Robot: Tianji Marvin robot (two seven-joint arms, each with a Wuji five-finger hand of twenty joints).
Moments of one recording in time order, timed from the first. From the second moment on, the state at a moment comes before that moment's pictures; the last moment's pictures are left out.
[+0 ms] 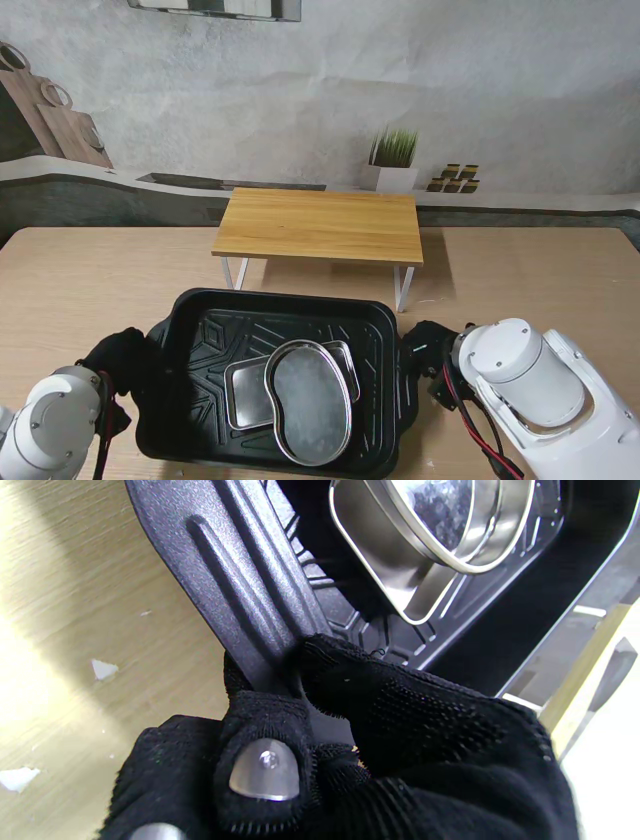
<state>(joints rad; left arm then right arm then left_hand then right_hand) 1.99 -1.06 -1.59 -2.08 0.58 0.53 -0.32 -1.64 -0.97 1.29 -2.03 -0.22 0.90 0.50 0.93 -0.58 0.59 -0.20 0.49 0.59 0.97 0.64 1.05 0.40 0.80 0.93 1.09 0.44 1.15 0.90 0.74 0.64 1.53 0.88 0.81 -0.61 1.07 -0.29 0.67 0.28 0.98 0.43 0.91 0.33 1.02 0.54 1.26 -0.14 1.58 0.79 1.23 -0.09 1.91 0.82</state>
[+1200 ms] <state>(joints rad) 1.71 -1.00 -1.57 -2.08 0.57 0.63 -0.54 -1.32 -0.92 1.23 -1.93 -0.12 0.97 0.61 0.93 -0.58 0.60 -0.20 0.48 0.62 0.97 0.64 1.05 0.41 0.78 0.93 1.11 0.43 1.18 0.90 0.76 0.64 1.54 0.88 0.81 -0.58 1.08 -0.27 0.68 0.28 0.97 0.42 0.90 0.35 1.01 0.58 1.29 -0.15 1.60 0.80 1.25 -0.10 1.91 0.82</state>
